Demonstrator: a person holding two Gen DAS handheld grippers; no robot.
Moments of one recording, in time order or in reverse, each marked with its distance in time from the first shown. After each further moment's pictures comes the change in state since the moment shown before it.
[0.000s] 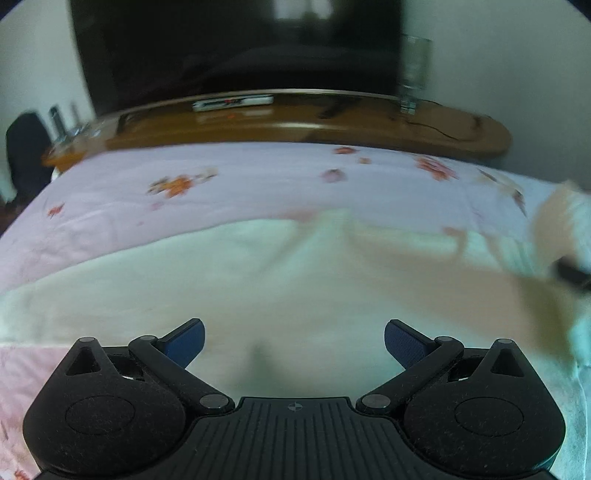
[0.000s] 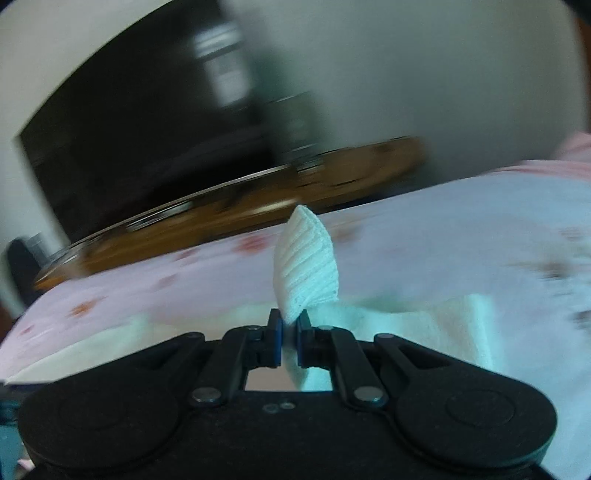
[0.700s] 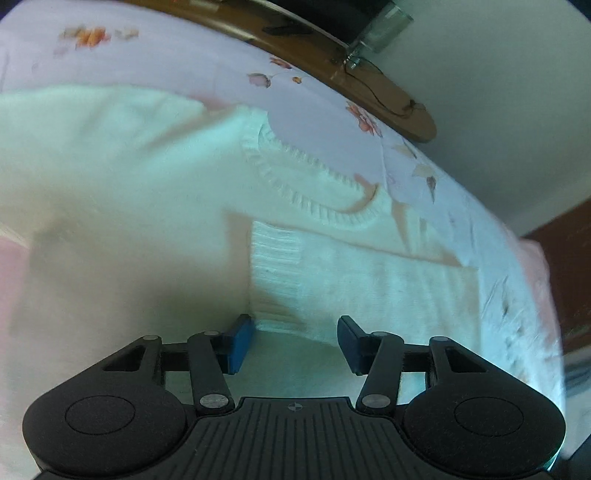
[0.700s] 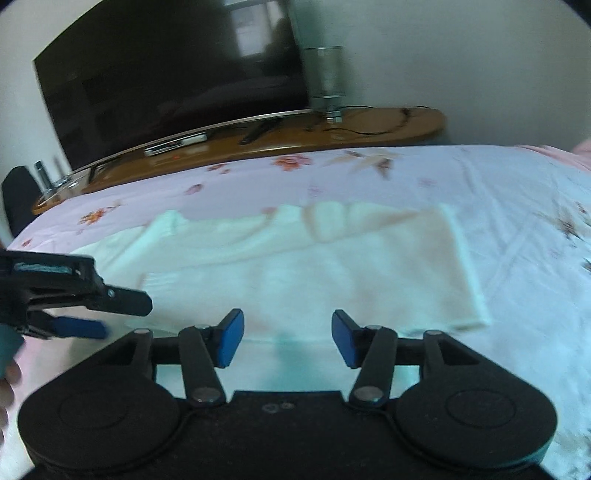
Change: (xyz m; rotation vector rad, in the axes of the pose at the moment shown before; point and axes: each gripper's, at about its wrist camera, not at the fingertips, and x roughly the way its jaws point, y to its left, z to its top) left arm 0.056 -0.013 -0.030 -0.280 0.259 -0.505; right arm -0.015 0.011 -0.058 -0.083 0.098 -0.140
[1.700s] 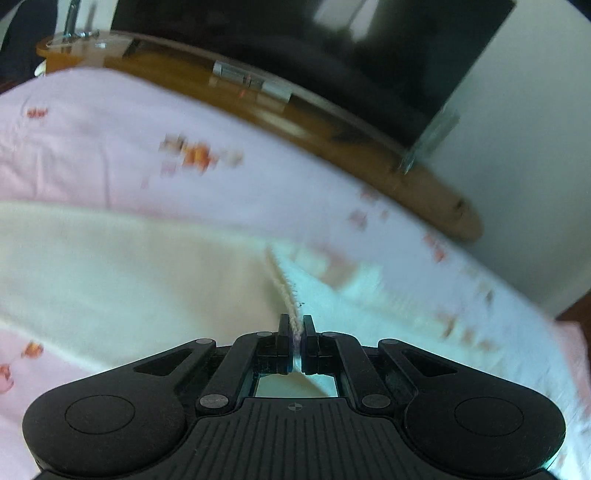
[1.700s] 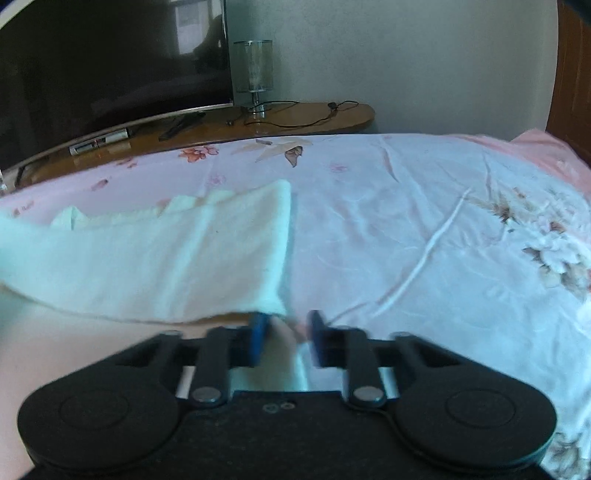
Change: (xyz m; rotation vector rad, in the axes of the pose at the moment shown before) left arm -0.057 0.078 0.057 -0.008 -0.275 0.174; right arm 0.026 -0.039 -0.013 0.052 -0.003 -0.192
